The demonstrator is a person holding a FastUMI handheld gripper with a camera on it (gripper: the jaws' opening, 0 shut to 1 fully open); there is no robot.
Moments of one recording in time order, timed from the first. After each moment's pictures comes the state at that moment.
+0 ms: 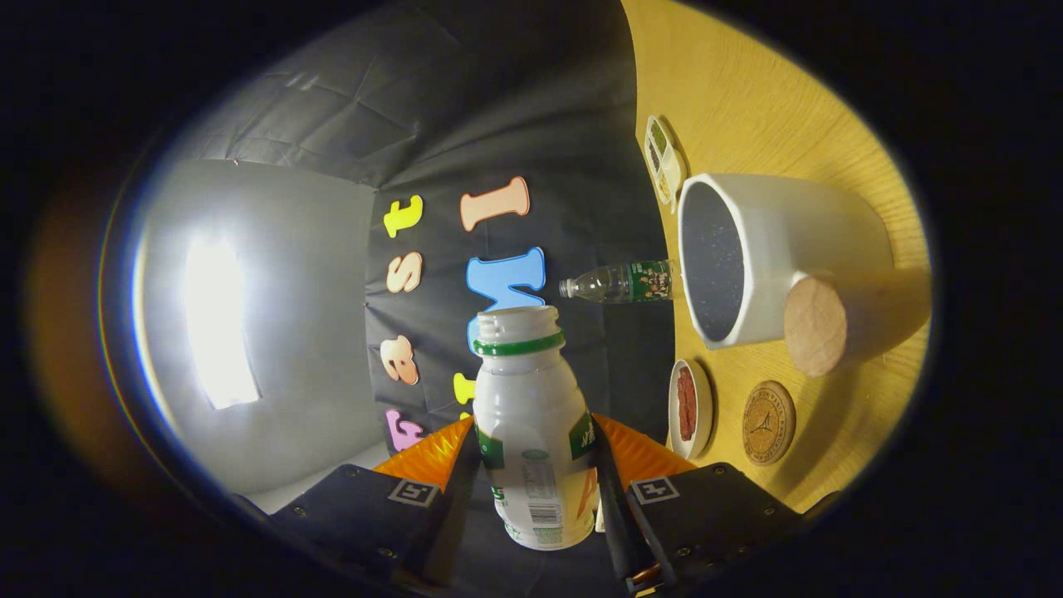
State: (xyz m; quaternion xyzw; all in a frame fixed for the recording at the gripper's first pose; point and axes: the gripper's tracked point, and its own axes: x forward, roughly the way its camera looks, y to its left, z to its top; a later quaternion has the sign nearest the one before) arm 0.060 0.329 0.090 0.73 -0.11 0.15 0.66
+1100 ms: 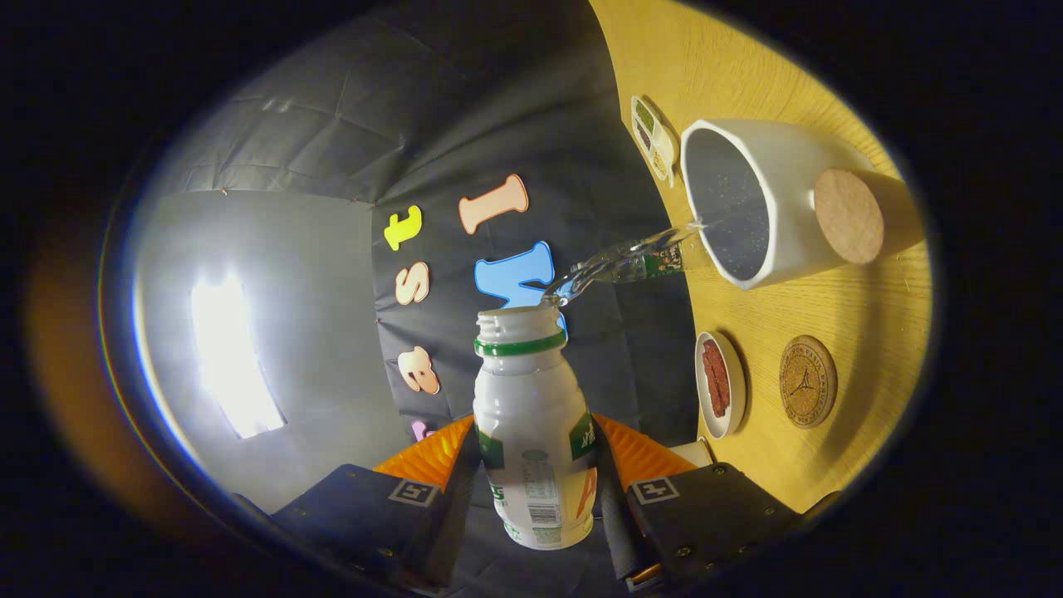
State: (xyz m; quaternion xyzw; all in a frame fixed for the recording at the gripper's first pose) arm 0.062 0.343 0.111 0.76 -0.12 0.17 0.62
